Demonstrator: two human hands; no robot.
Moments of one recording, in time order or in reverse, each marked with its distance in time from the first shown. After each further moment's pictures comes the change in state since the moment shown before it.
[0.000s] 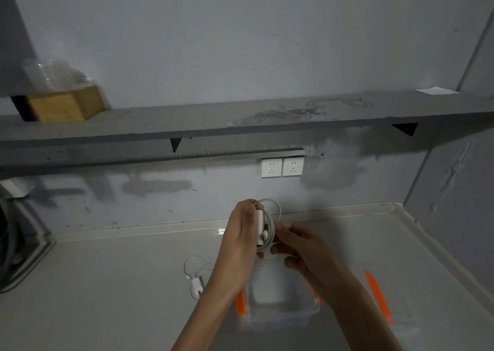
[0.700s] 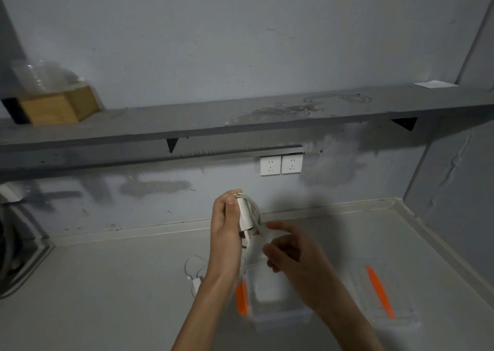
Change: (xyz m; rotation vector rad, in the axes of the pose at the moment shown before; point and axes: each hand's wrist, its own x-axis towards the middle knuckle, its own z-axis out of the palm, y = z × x) left_hand 0.013 -0.003 -0.003 -0.263 0.209 -0.095; right_hand -0.014 0.015 0.016 -0.305 0.162 -0.214
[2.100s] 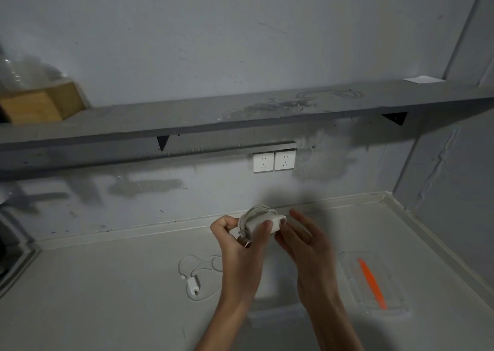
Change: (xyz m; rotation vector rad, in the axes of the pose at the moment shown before) left_hand -0.019 -0.035 0.013 -0.054 0.003 0.037; right_hand 0.020 0.023 0.005 0.660 0.392 0.044
